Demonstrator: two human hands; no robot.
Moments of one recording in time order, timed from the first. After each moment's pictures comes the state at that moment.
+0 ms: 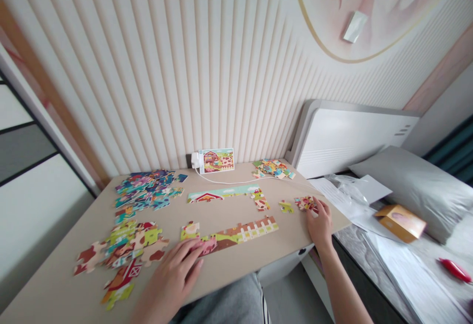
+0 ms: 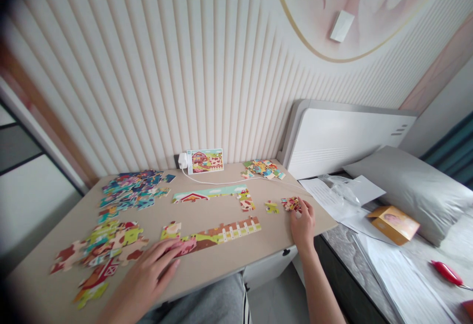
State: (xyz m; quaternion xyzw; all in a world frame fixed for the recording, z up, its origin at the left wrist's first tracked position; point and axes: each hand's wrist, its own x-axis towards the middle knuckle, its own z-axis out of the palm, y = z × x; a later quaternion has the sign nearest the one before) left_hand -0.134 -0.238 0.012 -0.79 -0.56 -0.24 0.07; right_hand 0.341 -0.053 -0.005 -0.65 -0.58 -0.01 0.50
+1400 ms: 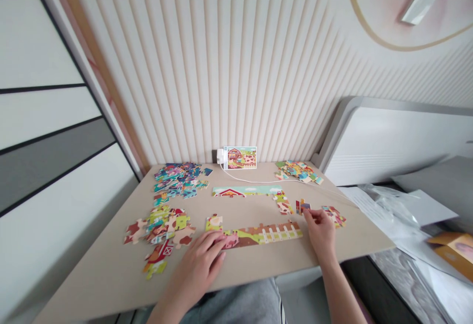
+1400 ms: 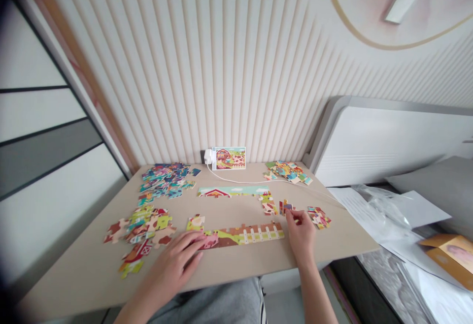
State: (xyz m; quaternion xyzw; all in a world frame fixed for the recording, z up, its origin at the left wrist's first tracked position) left_hand -0.122 -0.245 0.038 -0.78 -0.58 -0.25 0.00; right_hand 0.235 -0.066 0.015 -0.62 -0.54 0.19 0.54
